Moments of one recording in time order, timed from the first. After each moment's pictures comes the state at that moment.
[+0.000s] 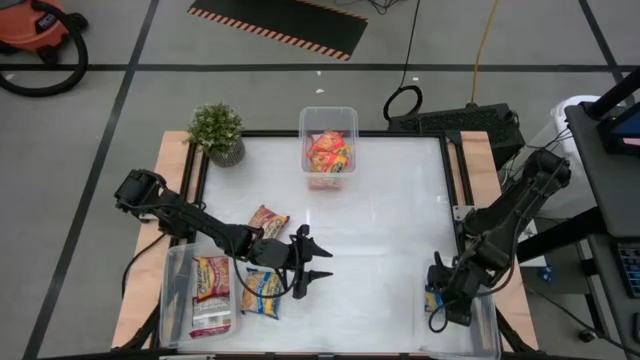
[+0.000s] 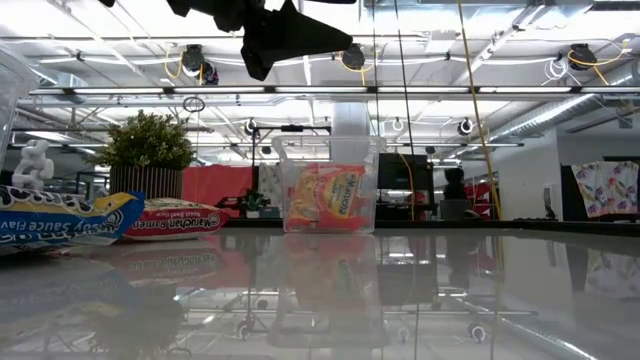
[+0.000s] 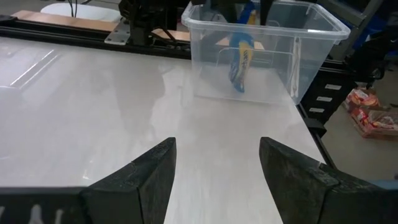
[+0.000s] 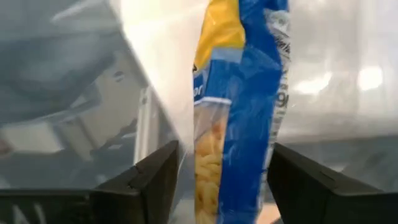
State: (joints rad) left arm -0.38 1.65 0.94 0.37 -0.26 -0.26; right arm 0.89 1.18 0.88 -0.91 -0.33 1.32
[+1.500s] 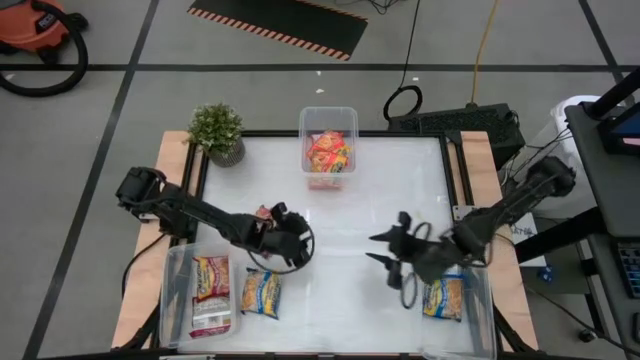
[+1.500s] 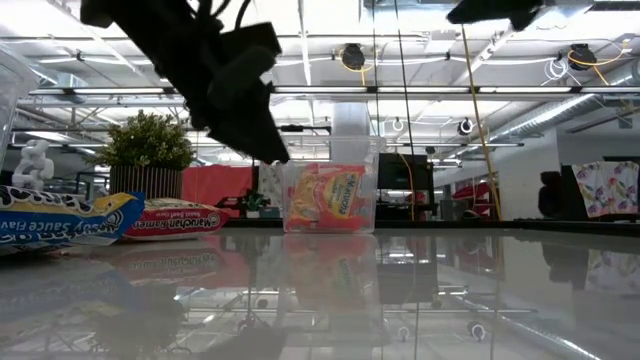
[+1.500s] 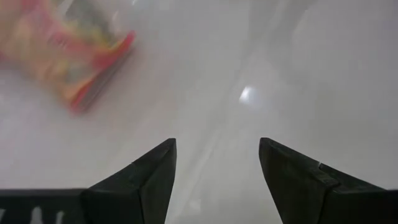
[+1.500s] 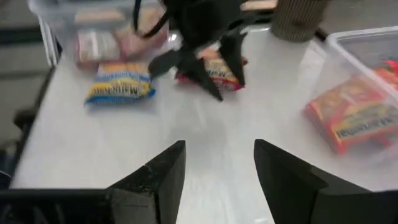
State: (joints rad) left arm -0.28 1.65 0.94 -0.19 -0.55 -0.48; right arm 0.60 1.21 0.88 -0.35 0.69 0.51
